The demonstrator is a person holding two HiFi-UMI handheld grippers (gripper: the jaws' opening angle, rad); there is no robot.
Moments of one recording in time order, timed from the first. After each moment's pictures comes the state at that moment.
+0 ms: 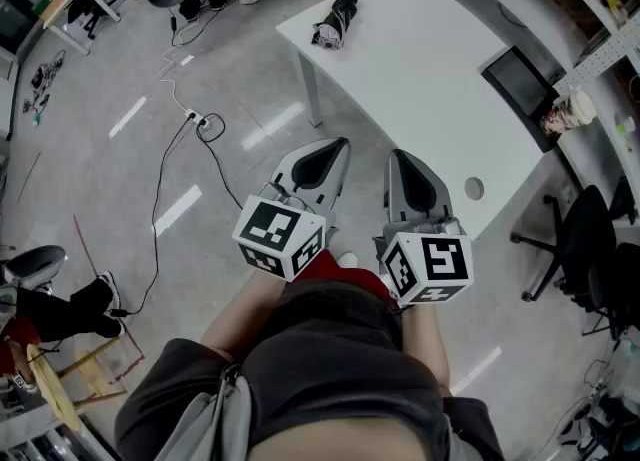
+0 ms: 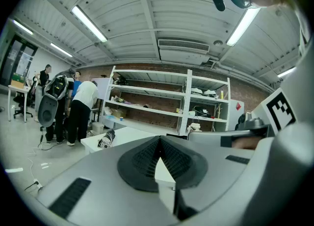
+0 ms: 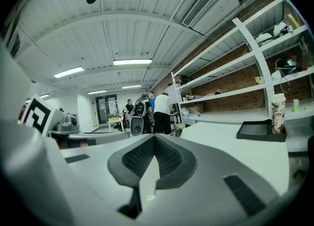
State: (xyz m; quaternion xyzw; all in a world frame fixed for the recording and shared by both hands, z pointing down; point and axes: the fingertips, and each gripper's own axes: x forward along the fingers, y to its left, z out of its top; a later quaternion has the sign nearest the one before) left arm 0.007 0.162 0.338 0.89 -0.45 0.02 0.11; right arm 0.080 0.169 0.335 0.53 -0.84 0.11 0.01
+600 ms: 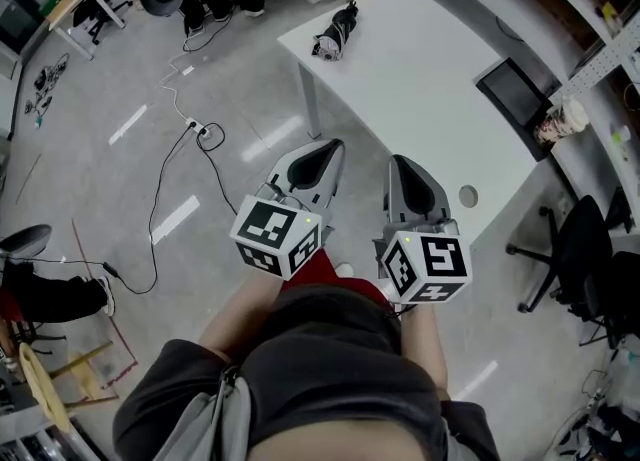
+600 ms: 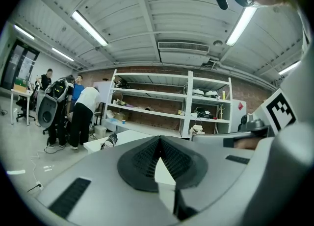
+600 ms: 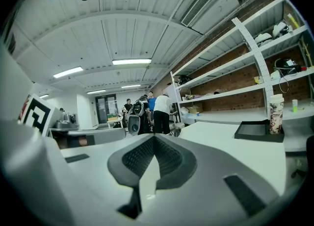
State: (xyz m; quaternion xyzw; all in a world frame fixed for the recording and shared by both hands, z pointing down) left arm 0.003 0.164 0.329 0.88 -0.47 0.02 0.10; right arm 0.087 0.173 0.334 0.53 -0.84 0.12 0.01
